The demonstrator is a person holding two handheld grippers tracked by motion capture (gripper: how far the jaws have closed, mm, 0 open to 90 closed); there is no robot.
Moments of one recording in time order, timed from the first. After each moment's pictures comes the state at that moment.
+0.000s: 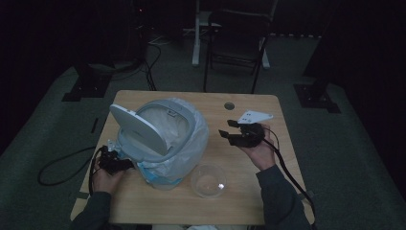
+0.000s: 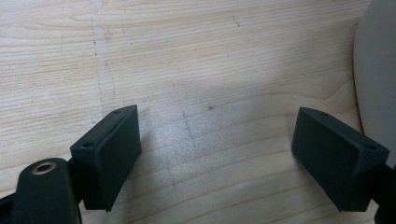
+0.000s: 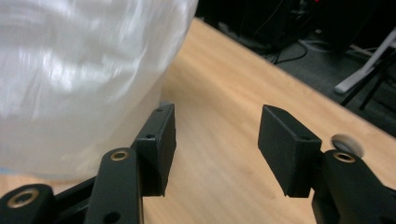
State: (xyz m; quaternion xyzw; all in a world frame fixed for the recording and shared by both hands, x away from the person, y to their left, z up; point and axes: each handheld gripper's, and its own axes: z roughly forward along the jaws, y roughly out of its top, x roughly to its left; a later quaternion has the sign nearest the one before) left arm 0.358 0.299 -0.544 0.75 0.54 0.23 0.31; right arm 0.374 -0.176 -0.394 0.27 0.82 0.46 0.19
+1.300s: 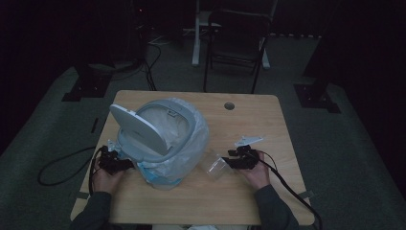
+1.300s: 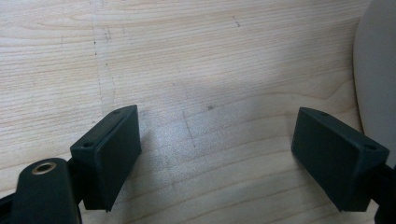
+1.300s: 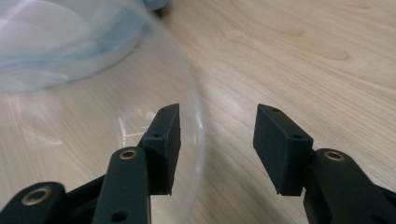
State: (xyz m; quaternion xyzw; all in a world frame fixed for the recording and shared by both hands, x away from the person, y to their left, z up) left arm 0.358 0.298 -0.544 0.75 0.54 0.23 0.31; right arm 0.371 -0.191 -0.508 0.37 0.84 0.40 0.09
